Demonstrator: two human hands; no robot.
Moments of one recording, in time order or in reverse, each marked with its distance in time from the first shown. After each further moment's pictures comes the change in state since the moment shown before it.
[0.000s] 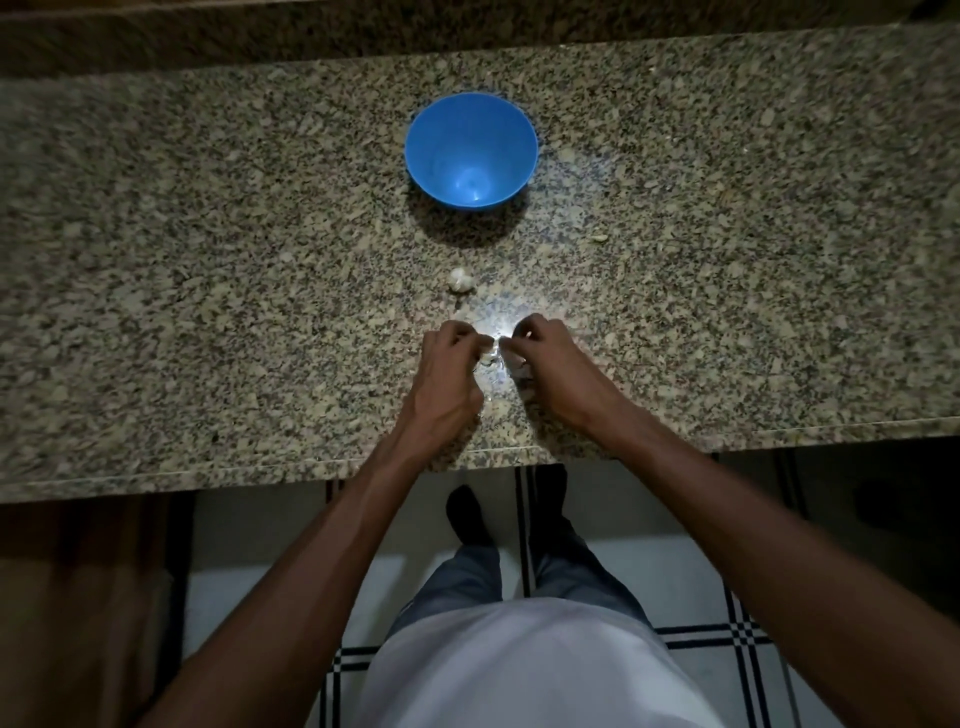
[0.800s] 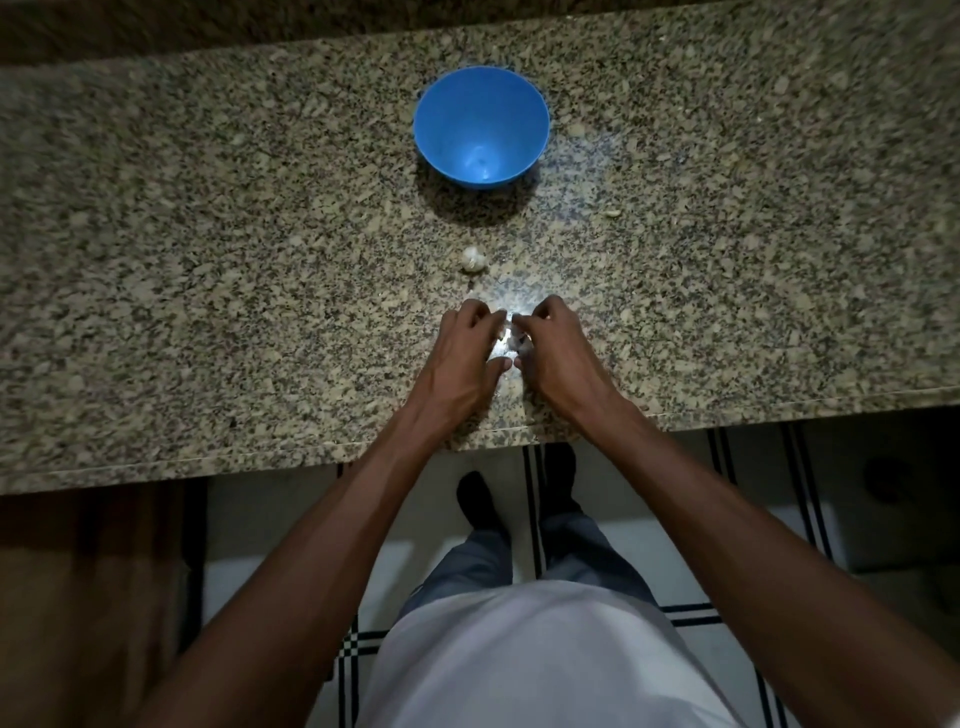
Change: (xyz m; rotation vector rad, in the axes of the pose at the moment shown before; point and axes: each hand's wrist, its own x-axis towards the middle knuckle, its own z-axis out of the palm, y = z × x) left_hand 0.001 -0.012 0.000 0.095 -0.063 0.099; right_hand -0.007 -0.031 0.020 -0.046 0.187 0.136
